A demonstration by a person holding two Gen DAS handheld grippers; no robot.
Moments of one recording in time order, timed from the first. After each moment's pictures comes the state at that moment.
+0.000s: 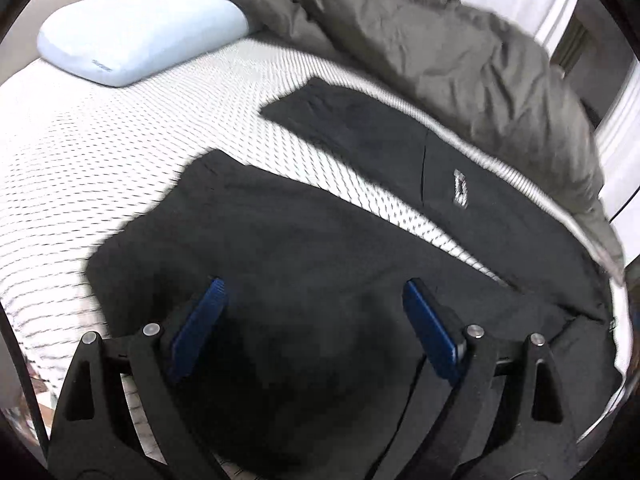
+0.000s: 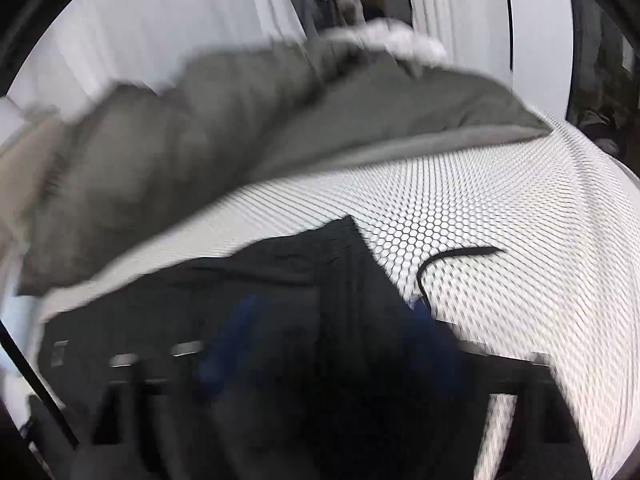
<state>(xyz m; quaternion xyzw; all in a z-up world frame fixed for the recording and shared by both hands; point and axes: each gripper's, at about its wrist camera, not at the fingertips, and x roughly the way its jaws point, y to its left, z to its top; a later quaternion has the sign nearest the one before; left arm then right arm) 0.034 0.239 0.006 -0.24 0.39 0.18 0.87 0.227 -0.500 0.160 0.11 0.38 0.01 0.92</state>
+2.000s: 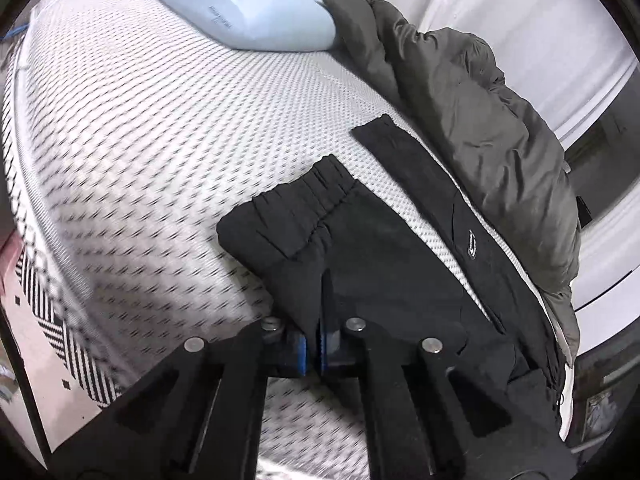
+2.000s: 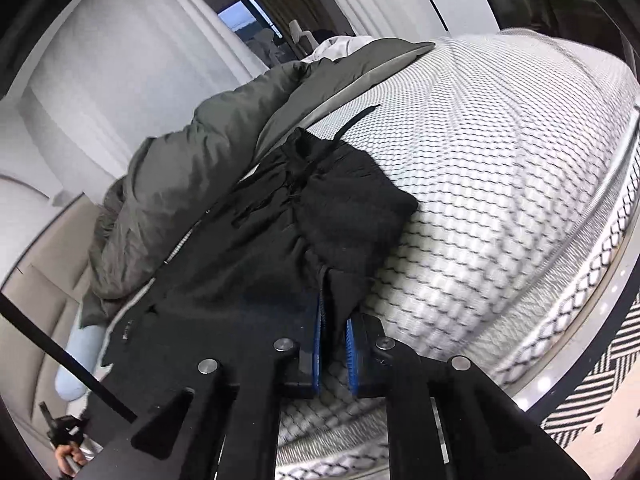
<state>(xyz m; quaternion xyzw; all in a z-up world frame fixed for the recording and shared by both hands) -0.058 0.293 -0.019 -0.38 0.32 0.21 0.84 -0.010 -0.530 0.074 0.28 0.34 -0.01 0.90</state>
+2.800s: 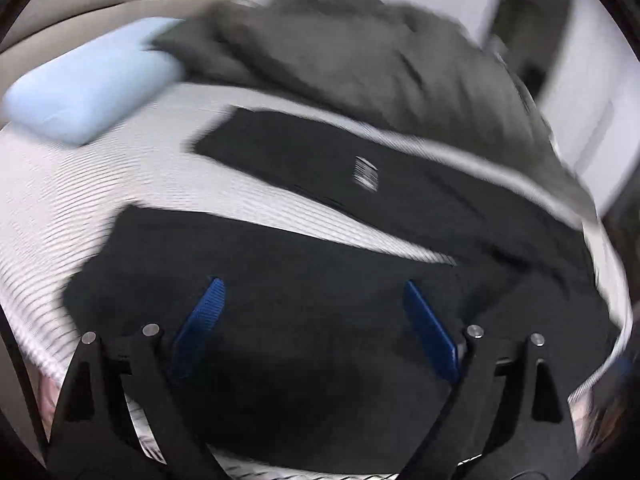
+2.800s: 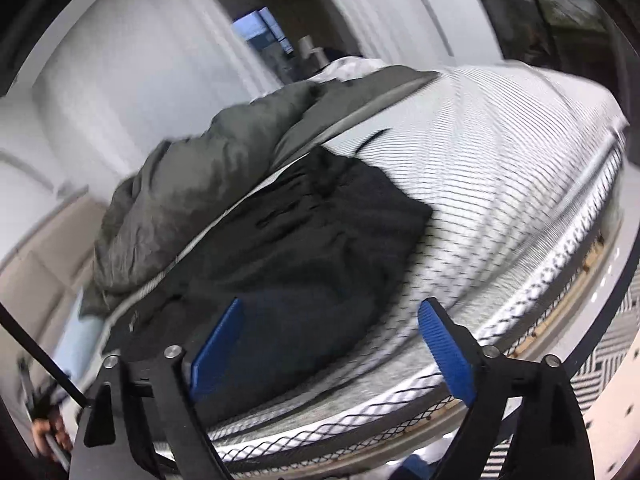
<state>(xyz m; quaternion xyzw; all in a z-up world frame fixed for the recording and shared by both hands) 0.046 0.135 0.056 -0.14 0.39 0.09 0.91 -0.055 -0.470 0.119 0.19 0.33 0.00 0.92</state>
